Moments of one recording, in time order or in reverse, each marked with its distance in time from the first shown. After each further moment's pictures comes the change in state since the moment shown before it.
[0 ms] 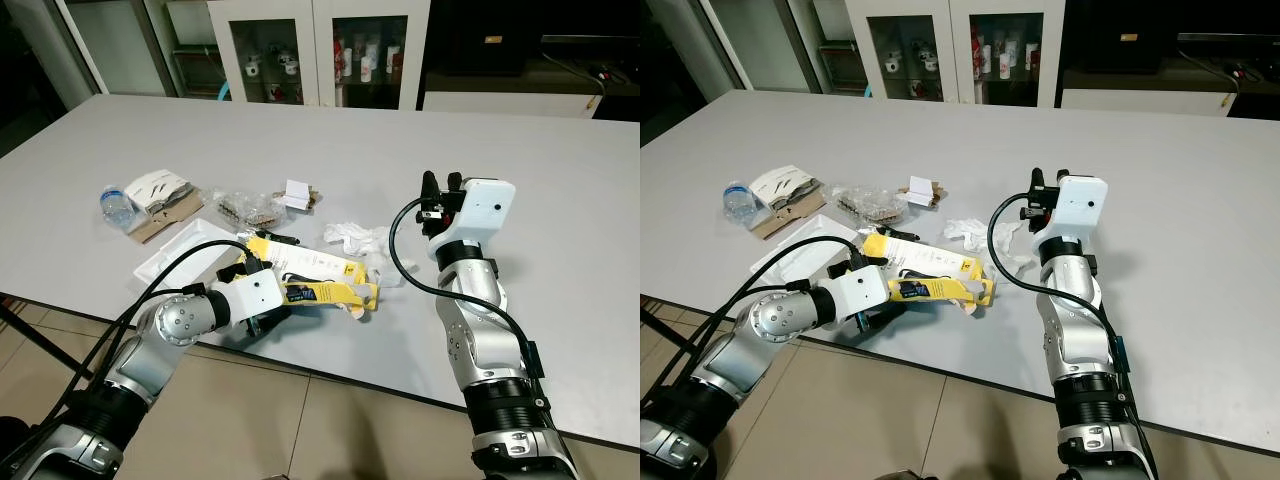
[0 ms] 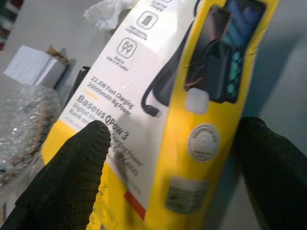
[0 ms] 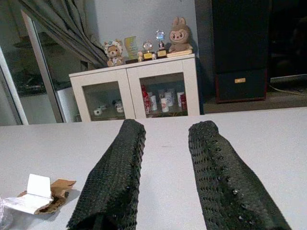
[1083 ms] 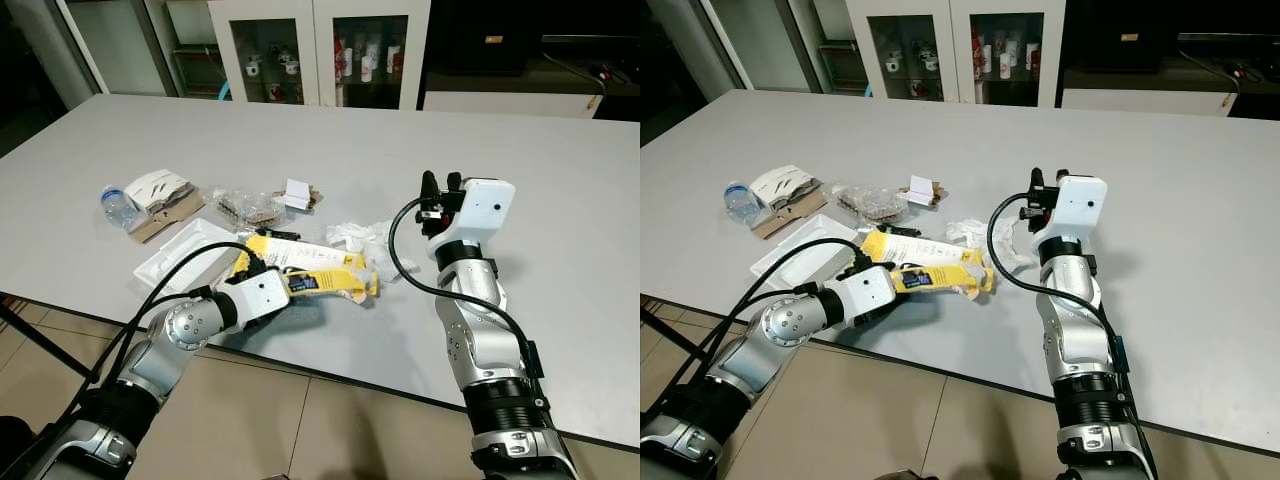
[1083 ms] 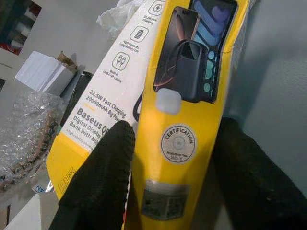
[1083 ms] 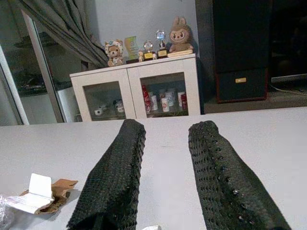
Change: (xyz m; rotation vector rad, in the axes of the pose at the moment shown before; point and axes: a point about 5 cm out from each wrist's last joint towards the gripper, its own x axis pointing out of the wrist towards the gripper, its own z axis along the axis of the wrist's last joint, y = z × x) left arm 0.009 -0.005 -0.001 -0.006 -0.036 0.047; right arm 0.000 0.000 0.000 0.001 0.000 0.001
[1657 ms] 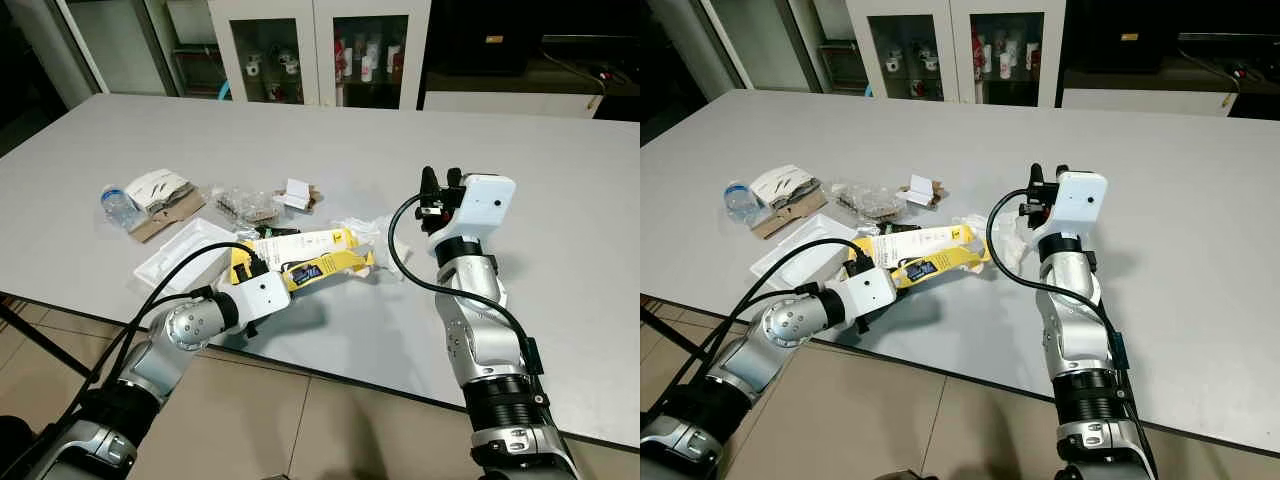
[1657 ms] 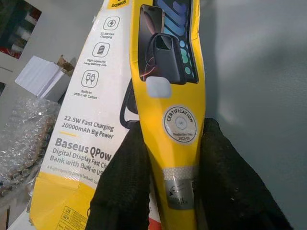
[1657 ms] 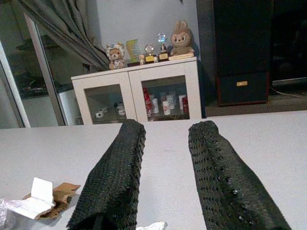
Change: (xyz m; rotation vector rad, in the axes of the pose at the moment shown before) left arm 0.000 -0.001 0.001 0.006 -0.012 -0.002; right arm 0.003 0.001 0.003 0.000 -0.012 0.005
